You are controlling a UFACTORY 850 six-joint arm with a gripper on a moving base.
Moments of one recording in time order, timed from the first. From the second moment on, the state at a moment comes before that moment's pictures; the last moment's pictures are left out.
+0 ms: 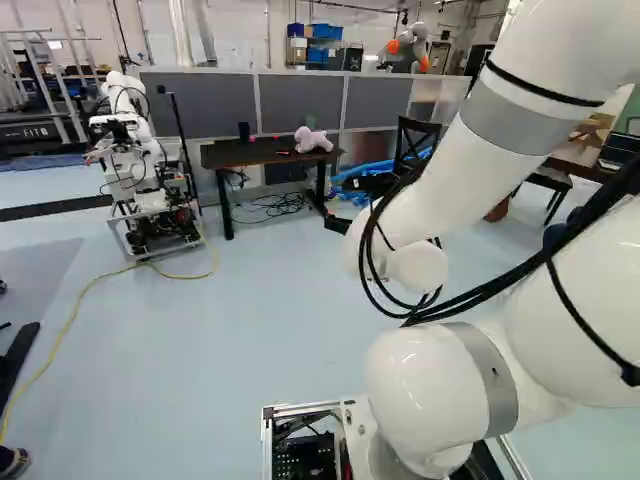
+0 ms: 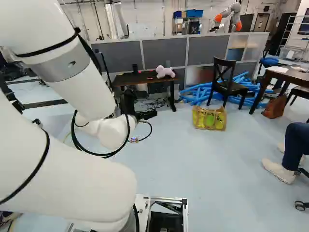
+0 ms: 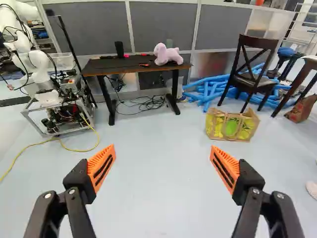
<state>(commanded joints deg) 0.0 16.0 -5.0 0.0 50.0 0.0</state>
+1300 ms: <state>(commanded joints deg) 0.0 16.0 -5.0 0.0 50.0 0.0</state>
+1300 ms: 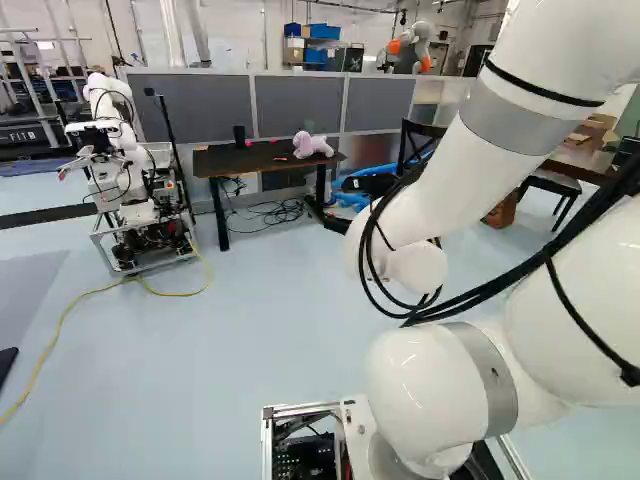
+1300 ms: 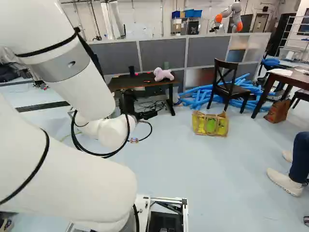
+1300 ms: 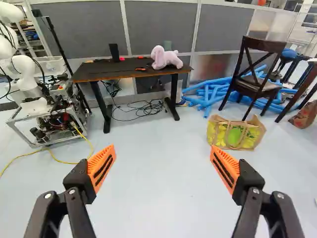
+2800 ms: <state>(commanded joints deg) 0.0 16.0 -5.0 0.0 50.0 0.0</state>
